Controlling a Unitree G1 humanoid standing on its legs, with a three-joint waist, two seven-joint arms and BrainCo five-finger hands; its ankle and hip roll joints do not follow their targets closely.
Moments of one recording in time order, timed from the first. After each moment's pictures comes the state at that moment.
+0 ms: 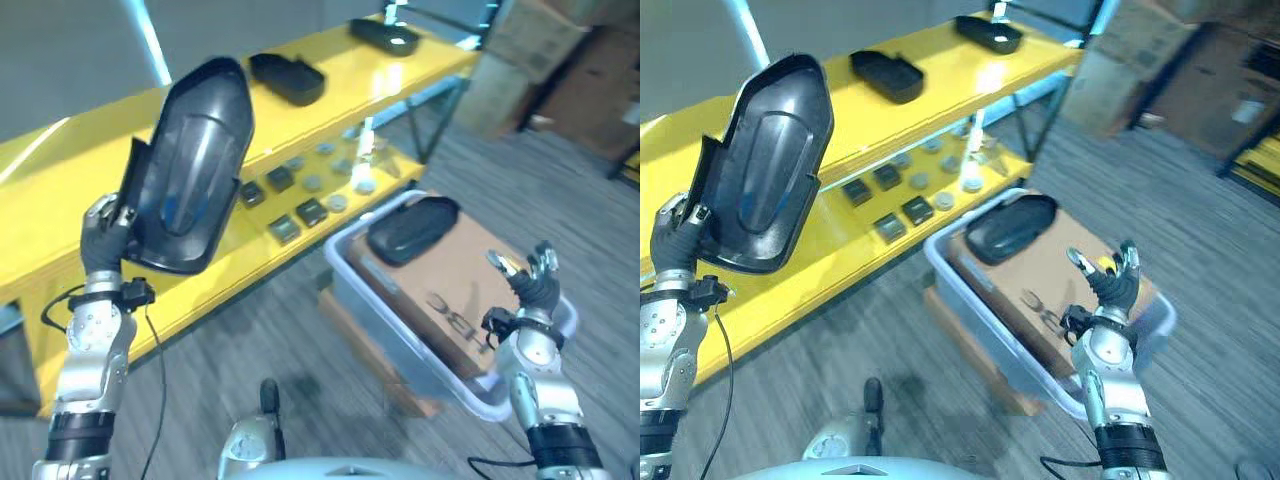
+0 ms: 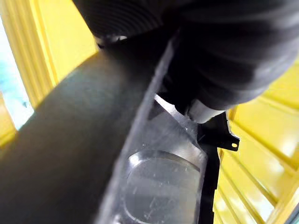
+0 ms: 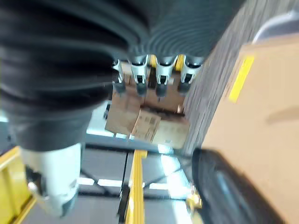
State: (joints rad) left arm -0.04 0.48 0.16 -0.11 -0.45 -0.10 0.21; right arm -0.03 -0.48 -0.11 0.09 0.43 -0.09 -0.47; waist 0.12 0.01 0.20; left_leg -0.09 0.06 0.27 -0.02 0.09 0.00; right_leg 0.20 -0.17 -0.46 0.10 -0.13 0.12
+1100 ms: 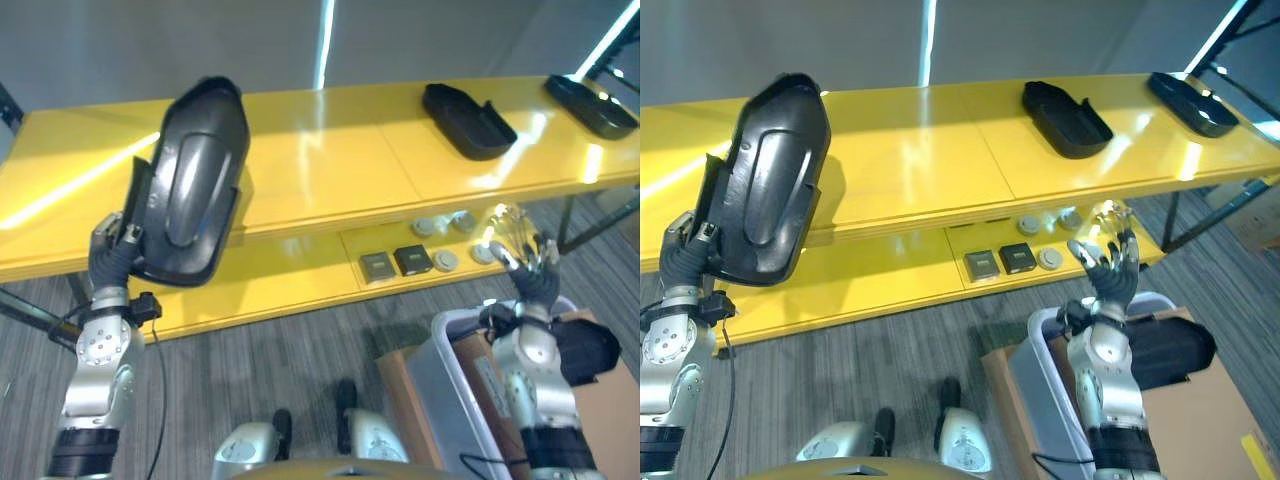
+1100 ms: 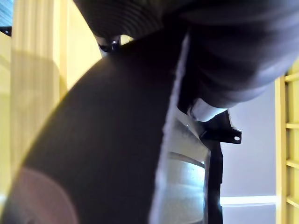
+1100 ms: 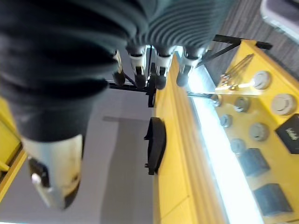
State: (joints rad) left arm 0.02 0.46 0.14 -0.11 -0.41 -0.09 0.28; right arm -0.07 -0.45 -0.13 0.02 0.47 -0.12 -0.40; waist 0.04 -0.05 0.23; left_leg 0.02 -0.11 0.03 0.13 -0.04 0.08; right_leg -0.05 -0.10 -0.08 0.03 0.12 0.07
